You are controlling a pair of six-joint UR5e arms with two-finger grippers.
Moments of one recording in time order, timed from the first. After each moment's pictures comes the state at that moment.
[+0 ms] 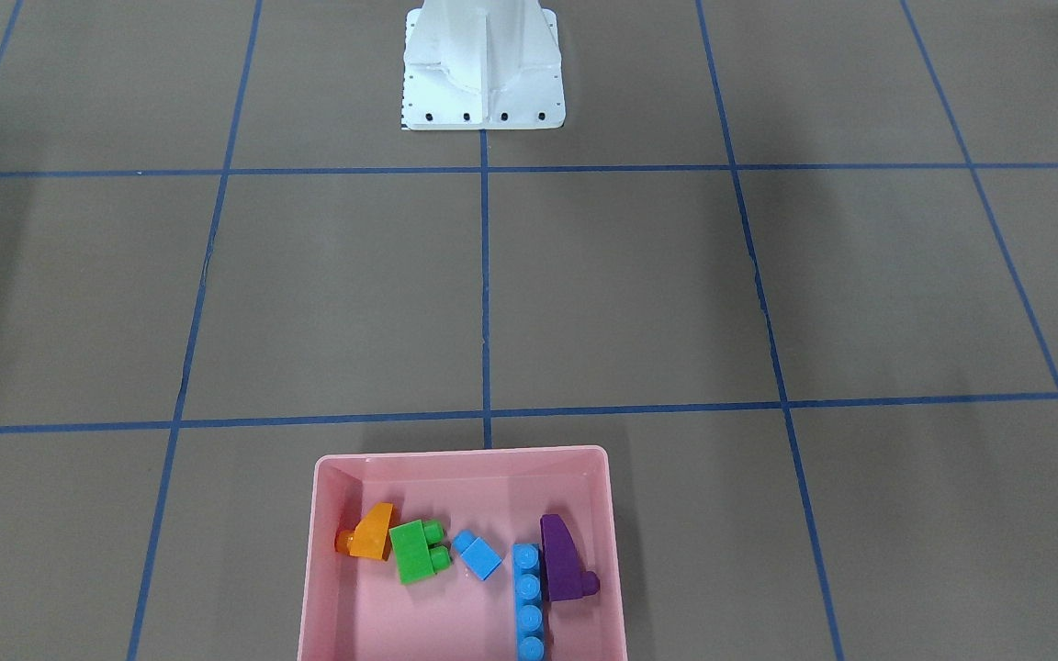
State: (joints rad) left arm -1.54 -1.48 -1.79 -1.47 -2.41 0.09; right arm 1.57 -1.69 1.78 -1.61 2.29 -0.05
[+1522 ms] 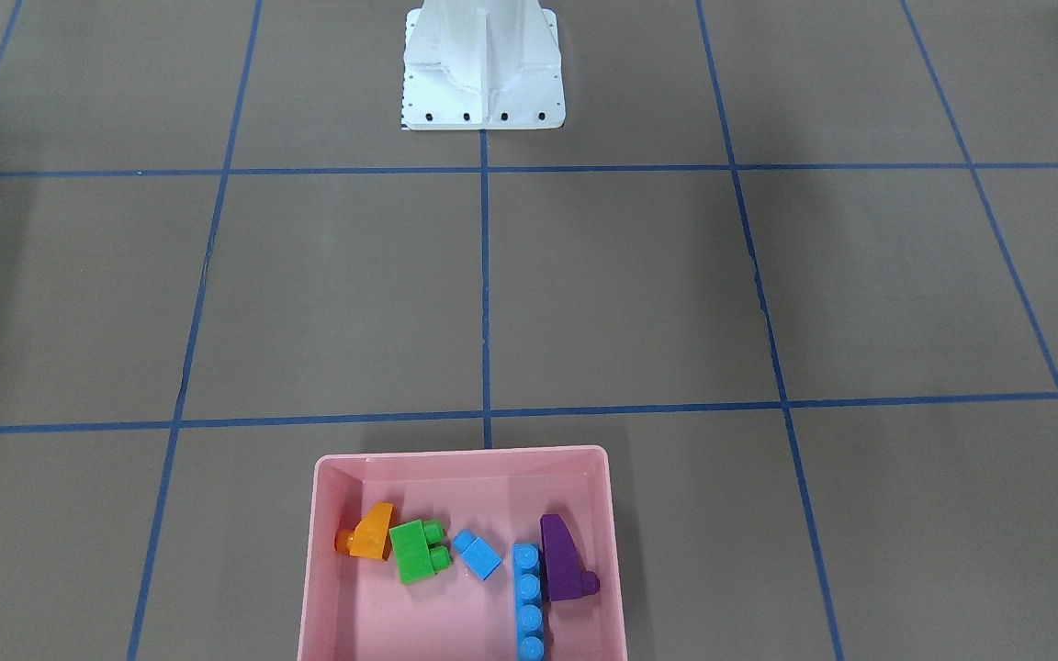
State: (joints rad) left arm -1.54 -1.48 -1.84 -1.47 -2.41 0.09; right arm 1.54 -1.68 1.78 -1.62 2.31 -0.05
